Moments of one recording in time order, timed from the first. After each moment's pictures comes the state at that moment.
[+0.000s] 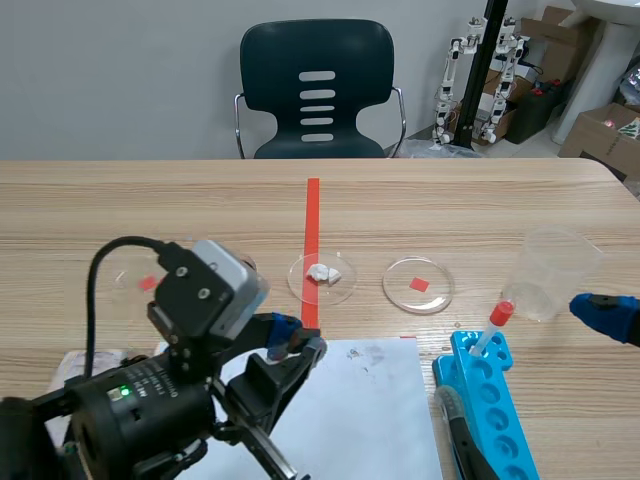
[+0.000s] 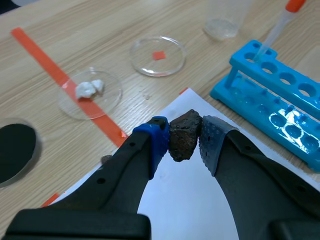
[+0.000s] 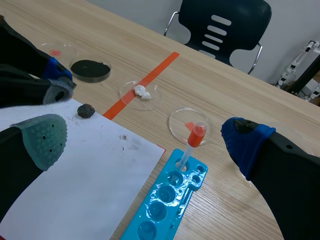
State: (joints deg) left arm 23.9 -18.2 21.7 101.9 -1.7 -21.5 0.6; right arm -62.8 17.2 5.2 117.8 -9.4 11.8 32.2
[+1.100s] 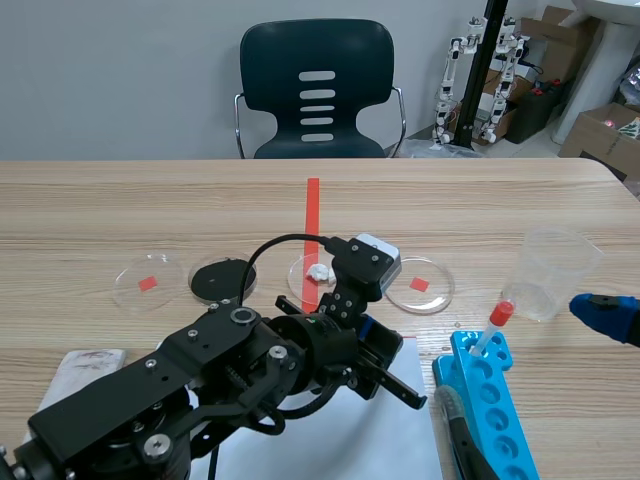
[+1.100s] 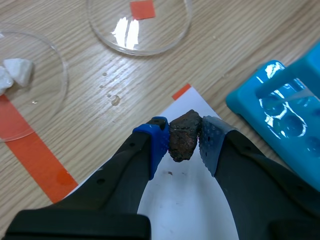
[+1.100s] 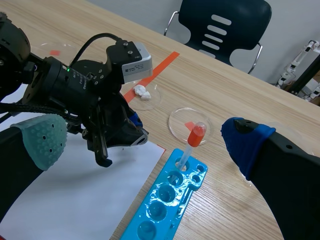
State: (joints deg) left arm -5.7 -3.7 39.8 68.9 -11.6 -8.0 16.3; right arm -62.8 17.2 5.2 117.8 -9.4 11.8 32.2
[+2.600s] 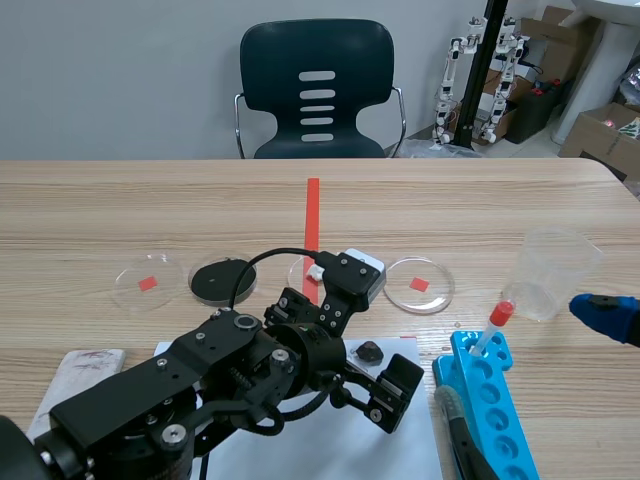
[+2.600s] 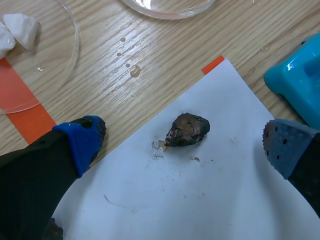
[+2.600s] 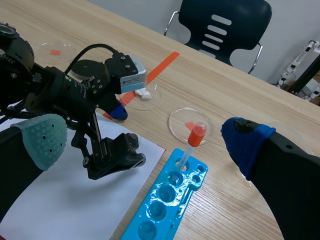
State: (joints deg) left arm -7.4 -2.9 39.5 62.6 -11.5 -6.9 16.0; right arm -62.8 17.2 5.2 117.8 -9.4 11.8 32.2
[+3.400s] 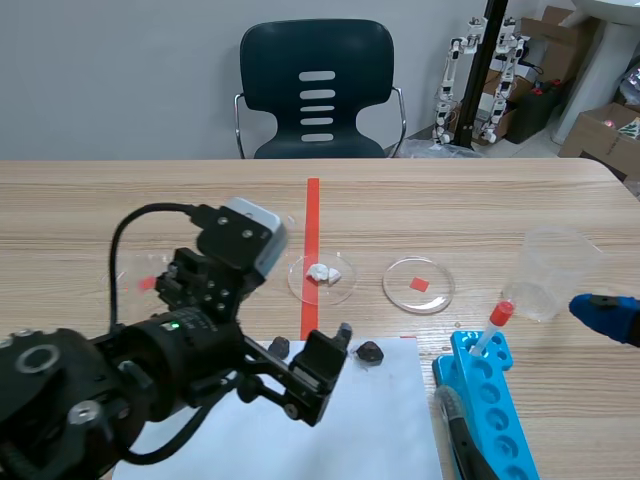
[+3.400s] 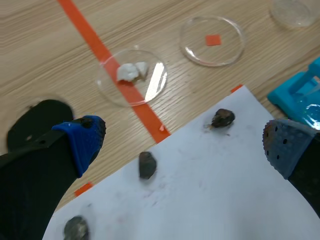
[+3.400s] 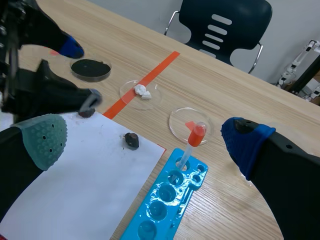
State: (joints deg) left arm 16.3 -17.3 25.1 101.2 -6.7 -7.0 14.3; right arm -62.8 17.2 5.2 117.8 -9.4 11.8 32.2
